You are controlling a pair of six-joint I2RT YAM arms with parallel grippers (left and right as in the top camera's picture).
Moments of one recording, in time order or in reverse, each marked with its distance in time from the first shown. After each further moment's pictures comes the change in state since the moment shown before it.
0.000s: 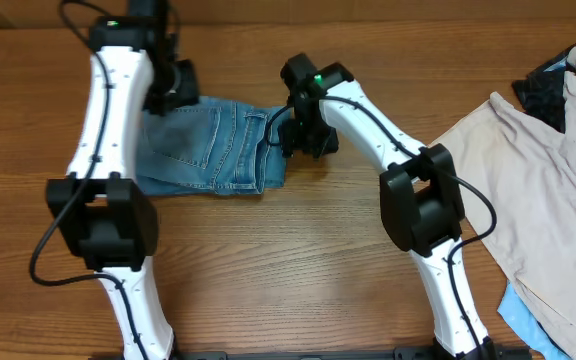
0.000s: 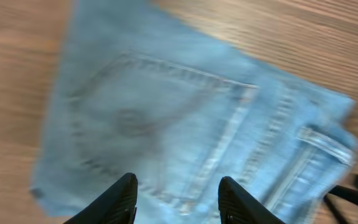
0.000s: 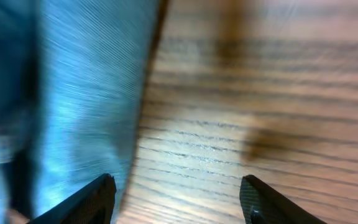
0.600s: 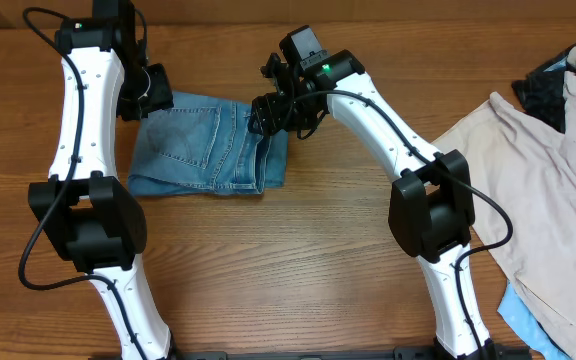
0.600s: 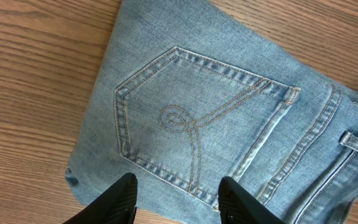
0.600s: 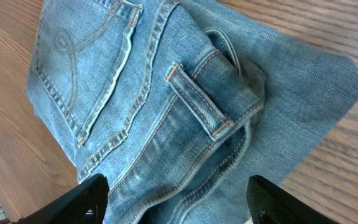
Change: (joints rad) left arm 0.067 0.000 0.000 -0.033 -0.014 0.024; right arm -0.004 -0.057 0.021 0.190 -0.305 -0.098
